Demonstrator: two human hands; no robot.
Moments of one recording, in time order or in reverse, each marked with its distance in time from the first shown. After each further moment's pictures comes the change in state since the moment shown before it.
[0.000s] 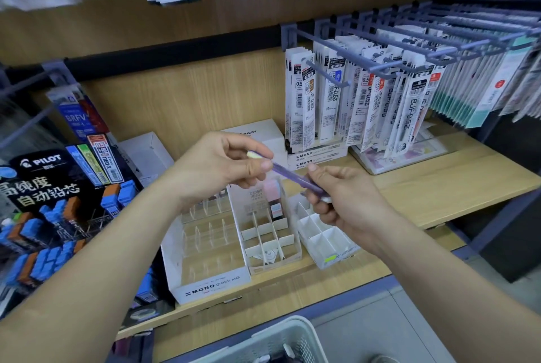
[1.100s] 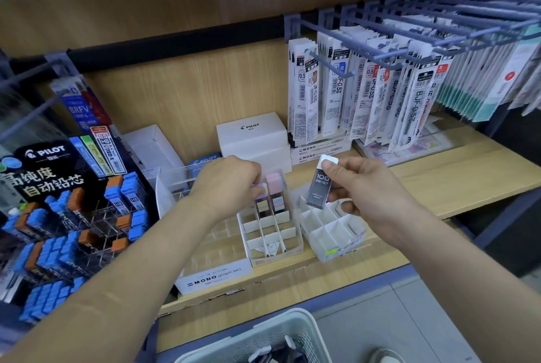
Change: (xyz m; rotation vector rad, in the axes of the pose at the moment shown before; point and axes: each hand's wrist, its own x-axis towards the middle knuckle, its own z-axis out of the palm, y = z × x) left_hand 0.023 -0.061 0.018 1.289 0.104 0.096; right_hand -0.002 0.000 -0.019 -0.133 0.101 -0.042
